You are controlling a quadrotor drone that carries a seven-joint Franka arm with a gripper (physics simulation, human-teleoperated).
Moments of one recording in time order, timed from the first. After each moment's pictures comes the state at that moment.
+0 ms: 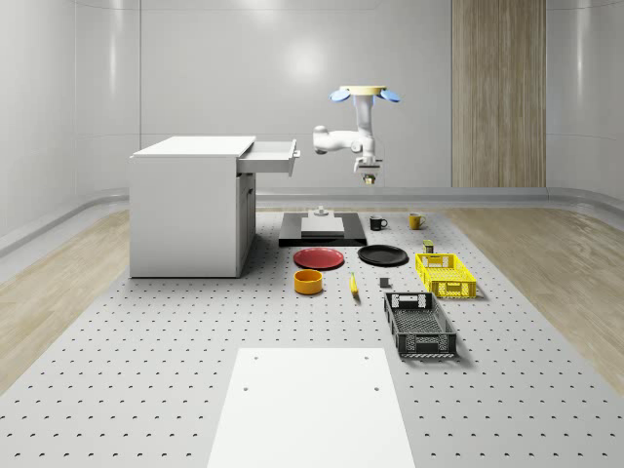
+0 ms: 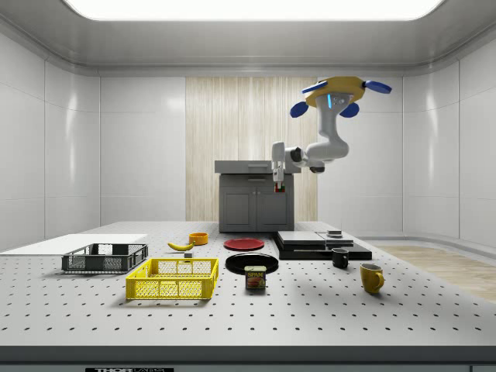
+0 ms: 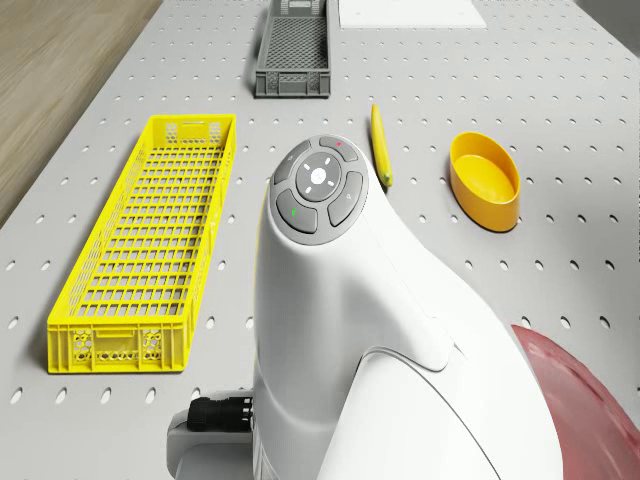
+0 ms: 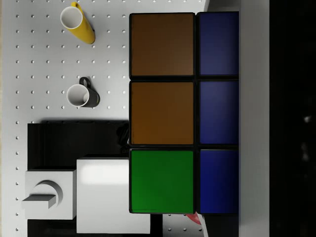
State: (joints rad) arm -1.18 -1.53 1.48 -2.87 -1.67 1.55 1.70
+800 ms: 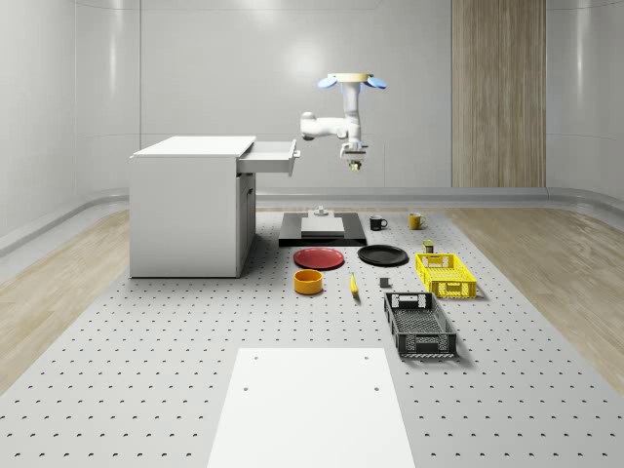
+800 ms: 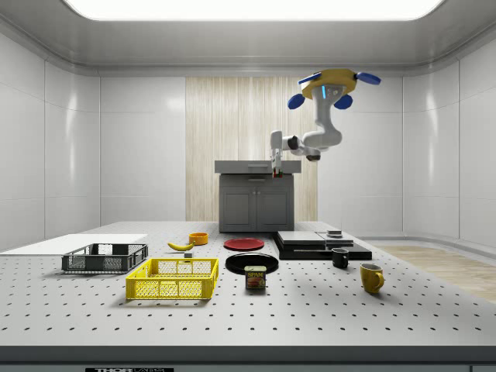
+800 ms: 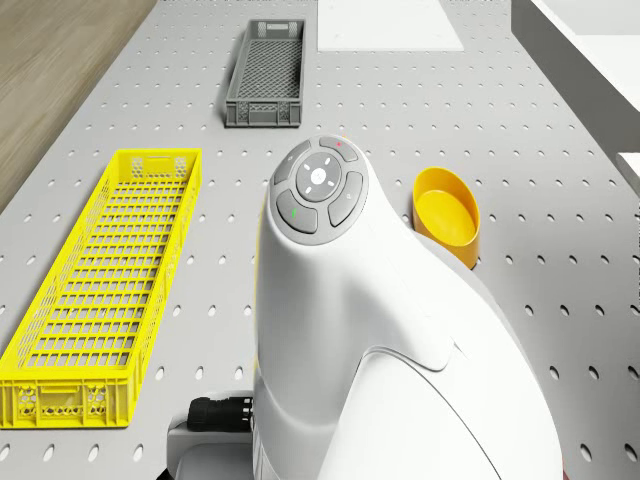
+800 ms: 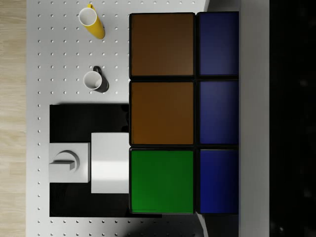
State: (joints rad) arm -1.19 -1.55 1.48 -2.87 -1.66 1.58 1.70
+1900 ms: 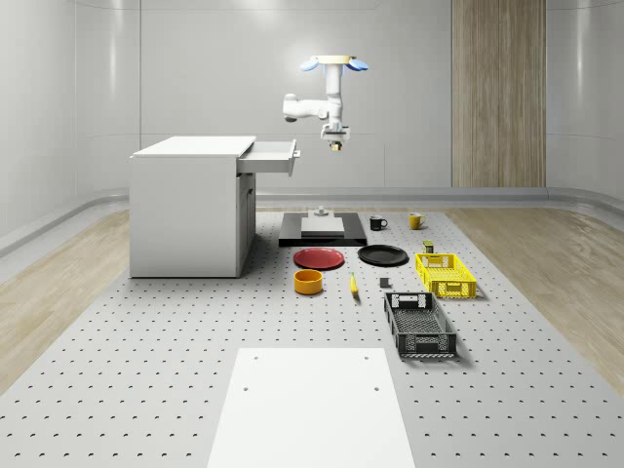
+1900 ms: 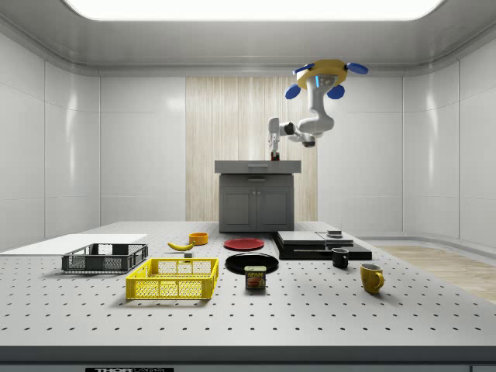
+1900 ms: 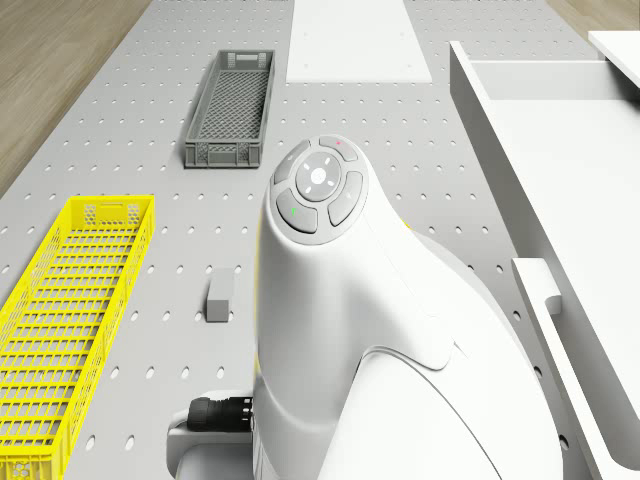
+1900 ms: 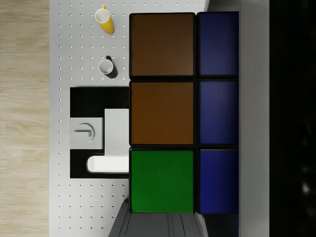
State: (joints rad) arm -1.19 -1.58 1.49 -2.87 -1.65 1.60 1.70
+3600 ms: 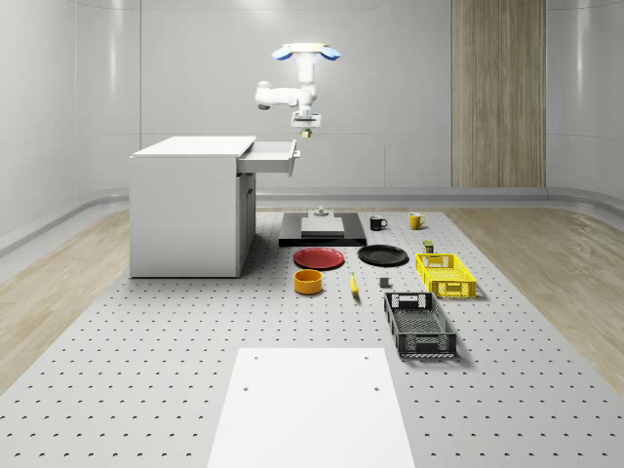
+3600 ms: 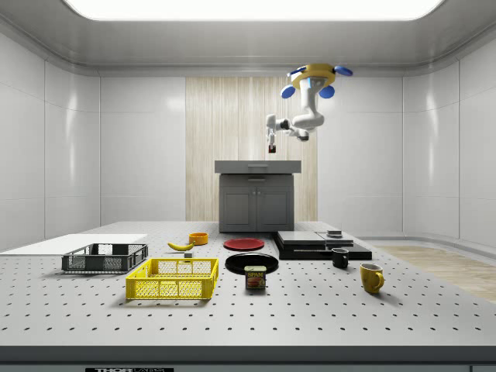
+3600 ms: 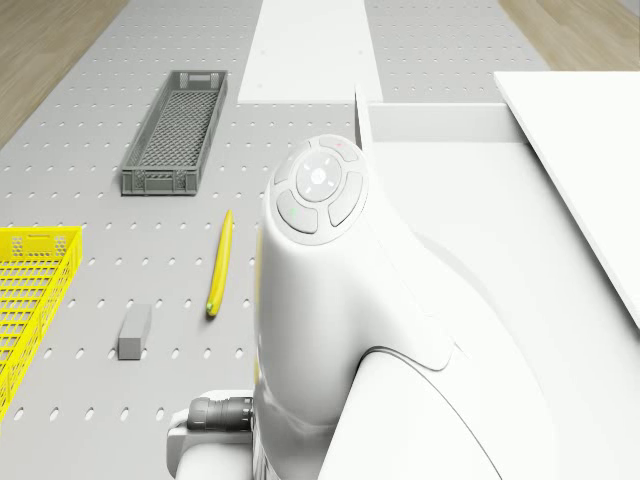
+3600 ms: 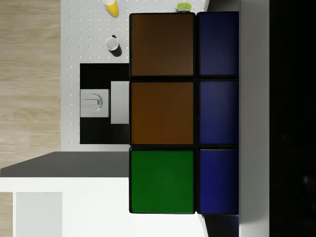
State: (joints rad) arm -1.19 -1.60 1.49 -2.87 -1.64 1.62 1.70
